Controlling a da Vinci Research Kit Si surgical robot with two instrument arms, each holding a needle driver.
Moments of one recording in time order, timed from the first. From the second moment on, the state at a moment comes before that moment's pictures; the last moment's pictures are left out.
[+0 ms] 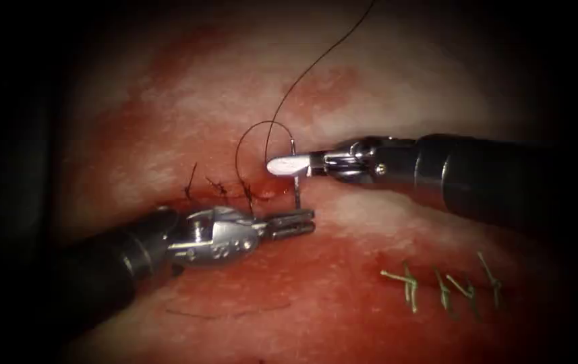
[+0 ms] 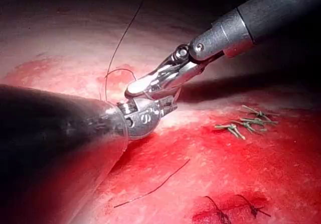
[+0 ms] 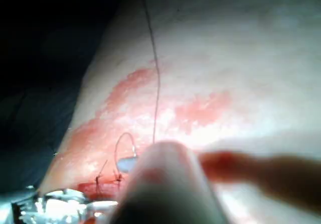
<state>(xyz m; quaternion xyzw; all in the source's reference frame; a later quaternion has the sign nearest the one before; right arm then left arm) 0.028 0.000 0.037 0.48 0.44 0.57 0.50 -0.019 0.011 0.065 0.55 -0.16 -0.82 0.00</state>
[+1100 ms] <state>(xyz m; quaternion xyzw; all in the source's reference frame) 0.028 0.002 0.038 0.29 0.65 0.32 0.62 -0.012 0.011 0.066 0.50 0.11 -0.80 -0.32</state>
